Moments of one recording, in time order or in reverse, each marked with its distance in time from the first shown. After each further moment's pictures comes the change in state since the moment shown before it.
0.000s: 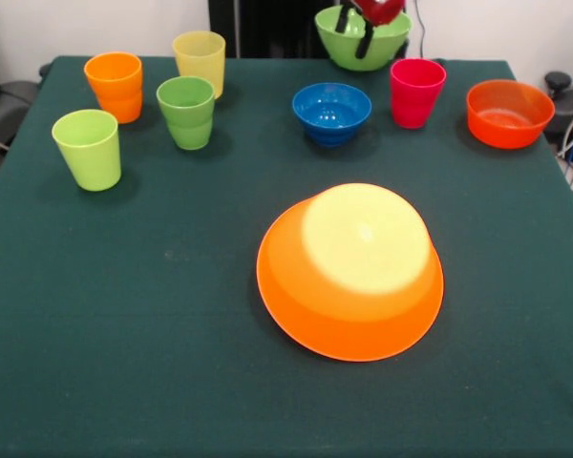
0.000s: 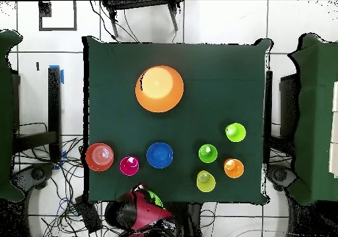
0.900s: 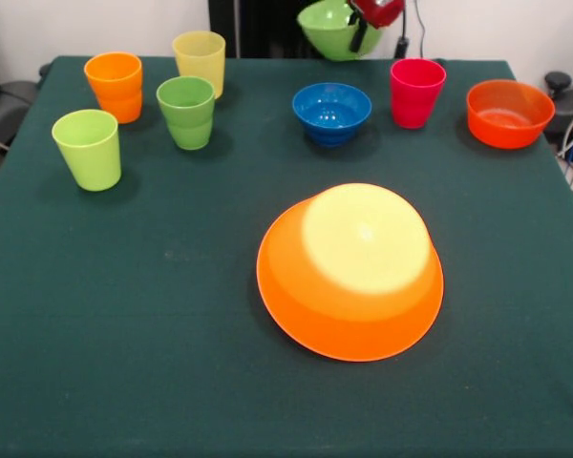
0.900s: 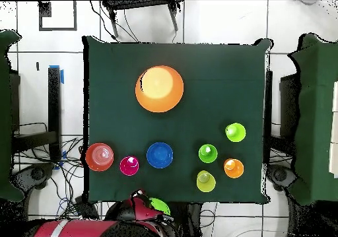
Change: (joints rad) arm -0.011 0.069 0.018 0.014 -0.071 -0.088 0.062
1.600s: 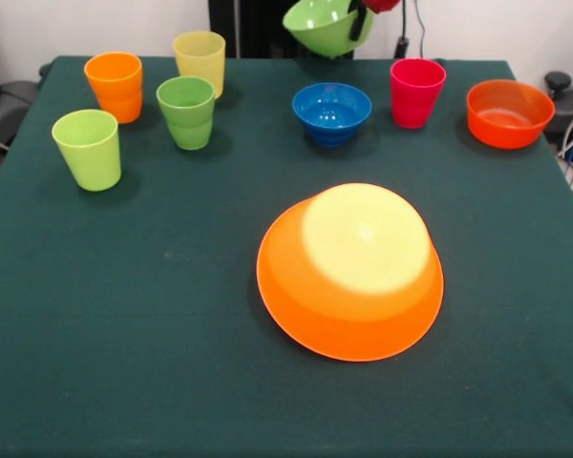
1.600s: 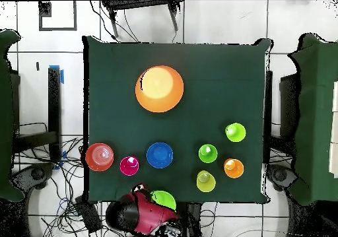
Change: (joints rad) arm -0.006 -0.191 -0.067 -0.060 -0.069 0.223 0.000
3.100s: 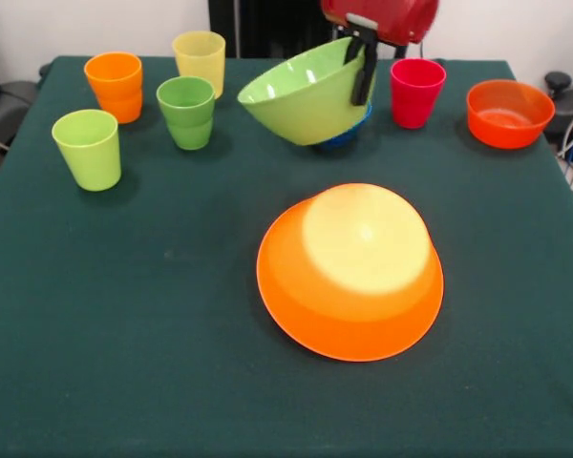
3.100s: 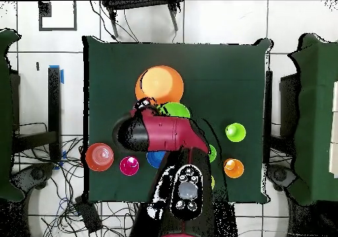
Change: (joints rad) arm -0.099 -0.101 0.073 -0.652 -0.269 0.375 0.000
